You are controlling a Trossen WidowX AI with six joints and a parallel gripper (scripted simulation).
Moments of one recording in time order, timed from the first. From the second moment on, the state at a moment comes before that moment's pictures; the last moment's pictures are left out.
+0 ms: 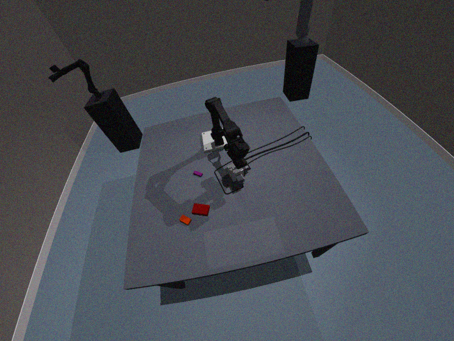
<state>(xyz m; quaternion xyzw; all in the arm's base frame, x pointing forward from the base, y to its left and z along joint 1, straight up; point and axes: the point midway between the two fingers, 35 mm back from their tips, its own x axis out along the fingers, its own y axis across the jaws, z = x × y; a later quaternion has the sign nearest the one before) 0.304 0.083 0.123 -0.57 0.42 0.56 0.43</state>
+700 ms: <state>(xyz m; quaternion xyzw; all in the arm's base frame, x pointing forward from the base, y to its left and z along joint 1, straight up) 0.304 0.083 0.123 -0.57 0.42 0.56 0.43</state>
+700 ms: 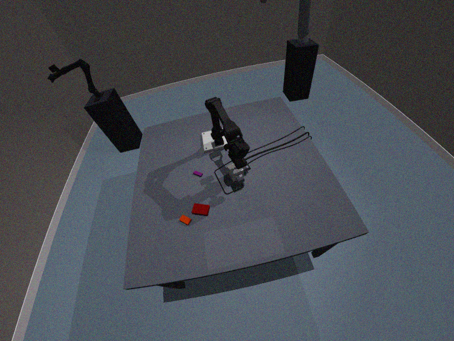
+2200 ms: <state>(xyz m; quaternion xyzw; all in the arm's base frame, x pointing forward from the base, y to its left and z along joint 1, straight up) 0.303 0.082 0.148 -0.57 0.42 0.56 0.43</state>
